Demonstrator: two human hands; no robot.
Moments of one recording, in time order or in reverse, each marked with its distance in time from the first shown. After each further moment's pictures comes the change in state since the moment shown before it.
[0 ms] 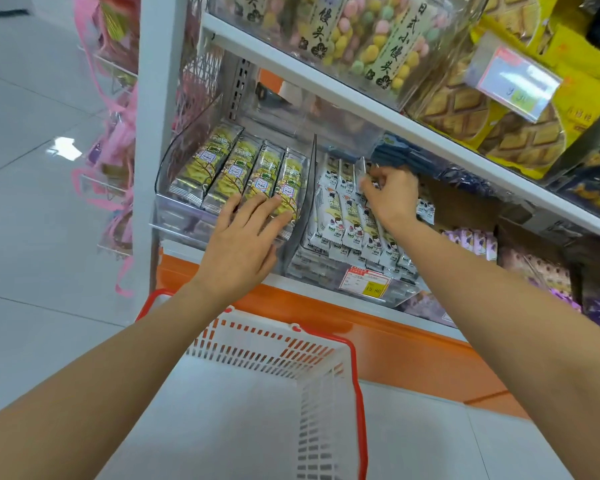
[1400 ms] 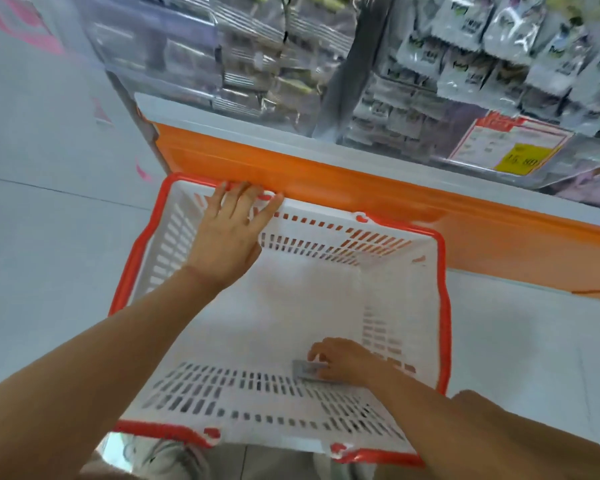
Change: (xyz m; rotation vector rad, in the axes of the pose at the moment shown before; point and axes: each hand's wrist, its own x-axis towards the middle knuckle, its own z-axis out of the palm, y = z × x) left_hand -0.155 -0.023 0.127 0.075 -0.454 -0.014; right_hand -0.415 0.078 0.179 0.103 -1.720 -0.056
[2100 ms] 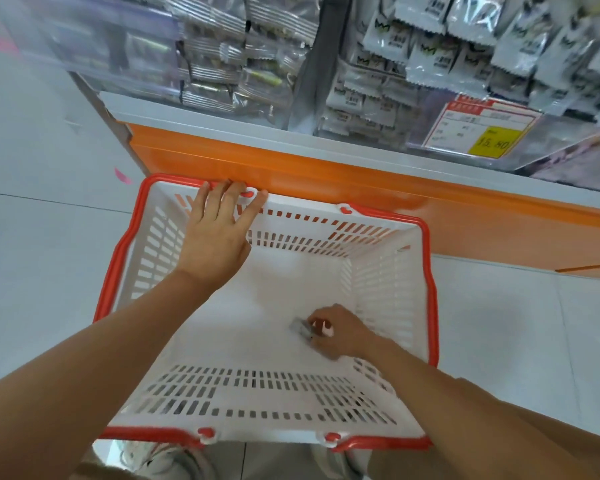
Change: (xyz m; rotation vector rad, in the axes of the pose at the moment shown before) left_hand 0.002 0.009 0.002 -0.034 -0.034 -0.075; right_hand -0.012 0.001 -0.021 0.304 0.354 -0.015
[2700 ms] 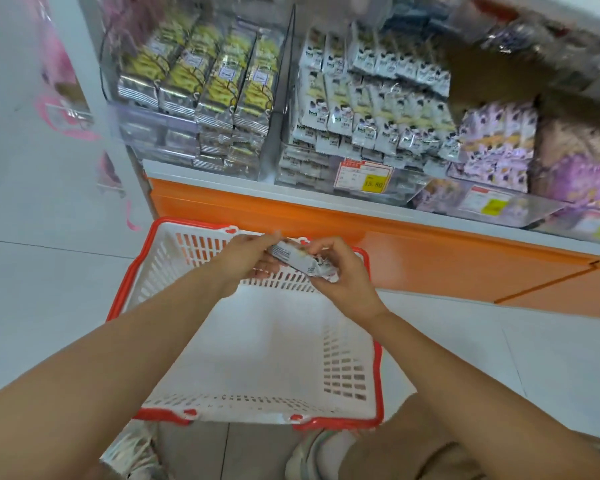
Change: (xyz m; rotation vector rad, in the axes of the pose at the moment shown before) left_hand 0.011 0.081 -0.124 -1.433 -0.454 -0.735; right_hand -0.106 -0.099 -0.107 0.387 0.698 -0.572
